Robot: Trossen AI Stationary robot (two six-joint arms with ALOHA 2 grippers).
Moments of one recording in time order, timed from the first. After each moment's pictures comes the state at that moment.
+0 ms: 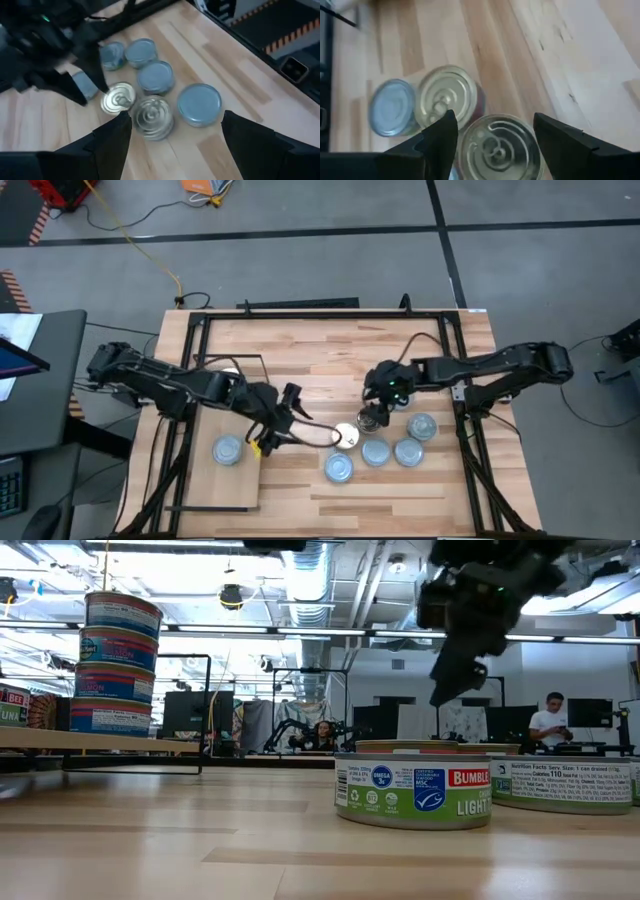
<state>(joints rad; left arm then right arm) -0.22 1.36 1.14 -0.32 0.03 0.33 -0.04 1.32 0.79 -0.33 -0.15 0.37</state>
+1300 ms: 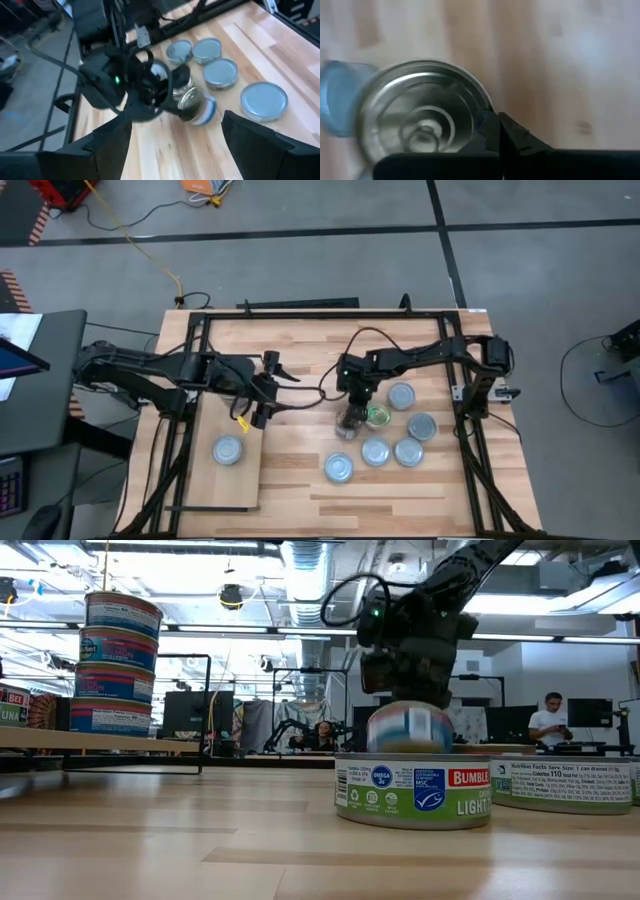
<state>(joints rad) -0.13 1.18 1.14 -0.41 -0.18 0.36 -0.19 1.79 1.08 -0.52 -0.36 0.11</state>
